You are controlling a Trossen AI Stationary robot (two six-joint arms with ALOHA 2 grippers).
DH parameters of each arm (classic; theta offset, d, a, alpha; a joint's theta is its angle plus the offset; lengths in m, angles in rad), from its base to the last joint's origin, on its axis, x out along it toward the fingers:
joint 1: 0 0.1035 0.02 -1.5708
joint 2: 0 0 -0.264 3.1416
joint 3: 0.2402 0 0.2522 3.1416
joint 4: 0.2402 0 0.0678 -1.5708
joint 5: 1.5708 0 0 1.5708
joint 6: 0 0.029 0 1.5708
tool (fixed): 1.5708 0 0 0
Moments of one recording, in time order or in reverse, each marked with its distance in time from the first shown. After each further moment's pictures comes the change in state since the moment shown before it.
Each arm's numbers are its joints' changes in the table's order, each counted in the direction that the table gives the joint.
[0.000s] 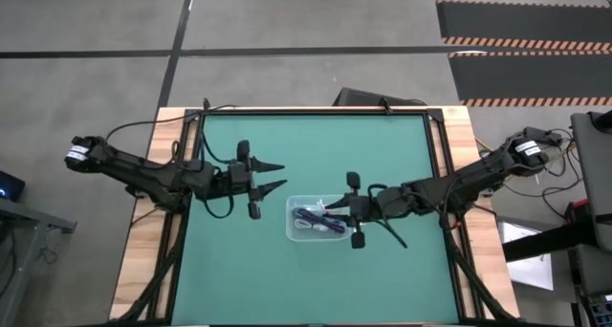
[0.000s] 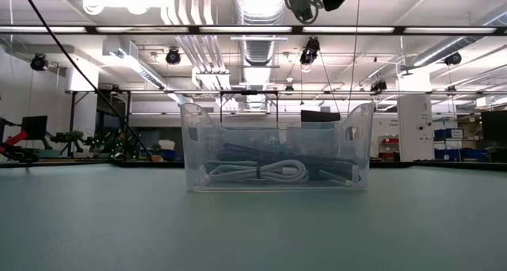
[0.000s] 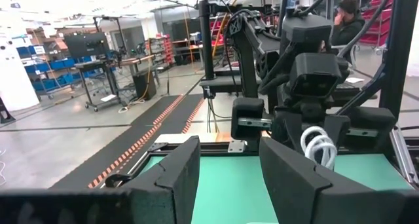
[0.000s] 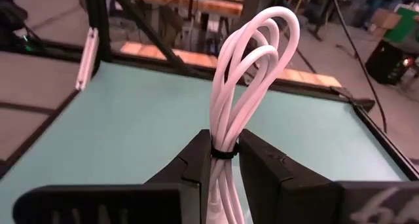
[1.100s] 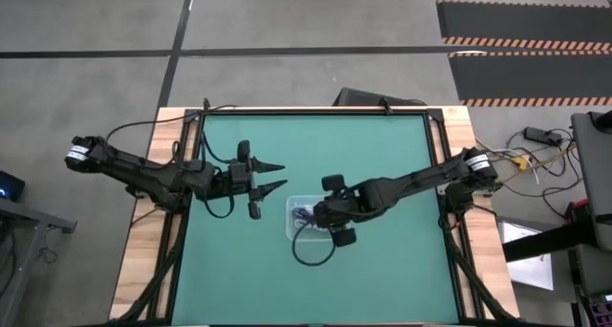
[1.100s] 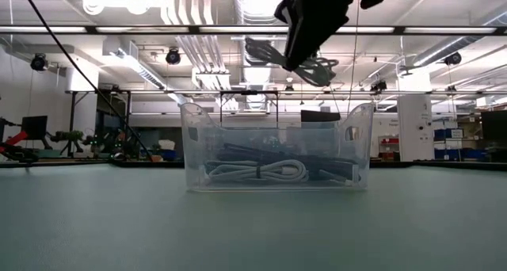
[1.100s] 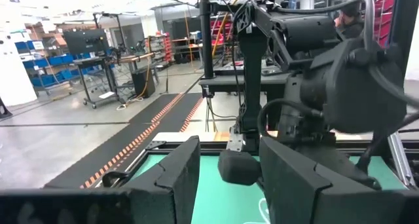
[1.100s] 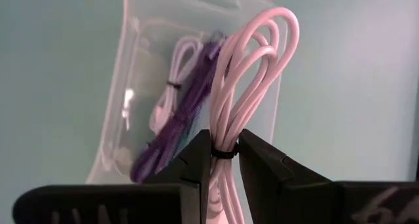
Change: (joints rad) left arm 0.000 0.002 0.000 0.002 0.000 -0.023; right arm -0.071 0.448 0.686 1.131 -0.024 0.013
